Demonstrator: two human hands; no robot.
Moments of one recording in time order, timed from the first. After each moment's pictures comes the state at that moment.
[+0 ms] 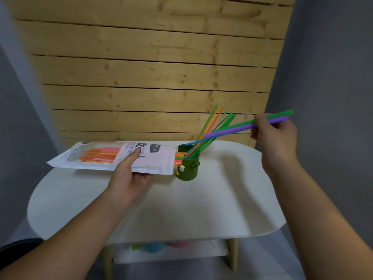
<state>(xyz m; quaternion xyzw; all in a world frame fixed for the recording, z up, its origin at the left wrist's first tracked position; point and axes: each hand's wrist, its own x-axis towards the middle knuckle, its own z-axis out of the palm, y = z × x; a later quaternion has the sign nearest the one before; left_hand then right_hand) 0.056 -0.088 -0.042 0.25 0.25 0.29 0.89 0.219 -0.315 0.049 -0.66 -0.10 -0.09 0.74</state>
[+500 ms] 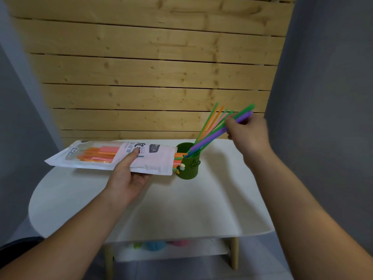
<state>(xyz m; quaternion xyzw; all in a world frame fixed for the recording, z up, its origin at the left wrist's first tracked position) 0.052 -0.087 -0.043 0.27 0.26 0.29 0.88 0.217 -0.278 0.044 -0.76 -0.18 -0.05 0.62</state>
